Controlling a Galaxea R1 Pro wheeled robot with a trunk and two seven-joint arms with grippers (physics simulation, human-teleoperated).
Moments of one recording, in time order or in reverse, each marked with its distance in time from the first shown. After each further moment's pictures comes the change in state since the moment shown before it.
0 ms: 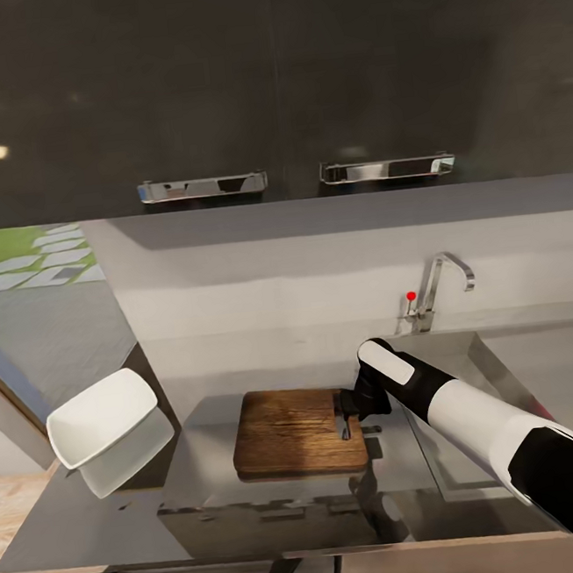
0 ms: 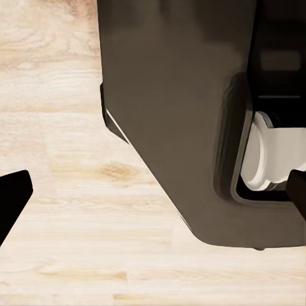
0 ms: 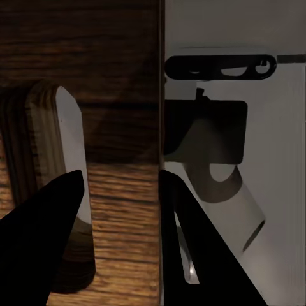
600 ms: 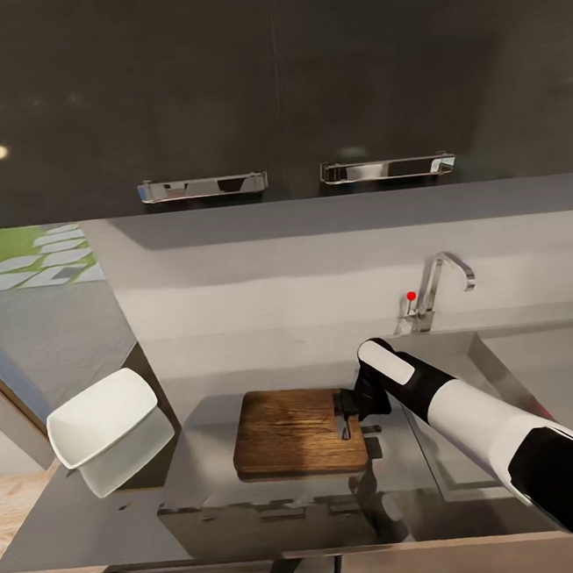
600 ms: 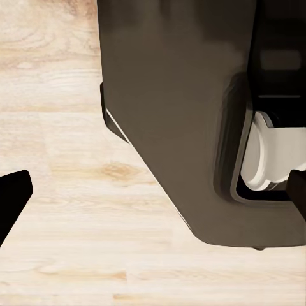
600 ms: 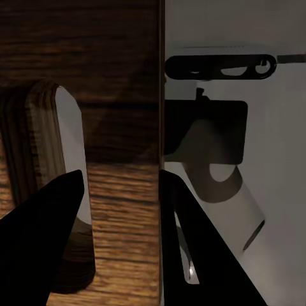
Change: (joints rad) left arm 0.000 0.000 0.000 0.000 0.000 0.000 0.000; right arm 0.000 0.000 0.000 0.000 -0.002 -0.001 -0.002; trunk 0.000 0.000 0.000
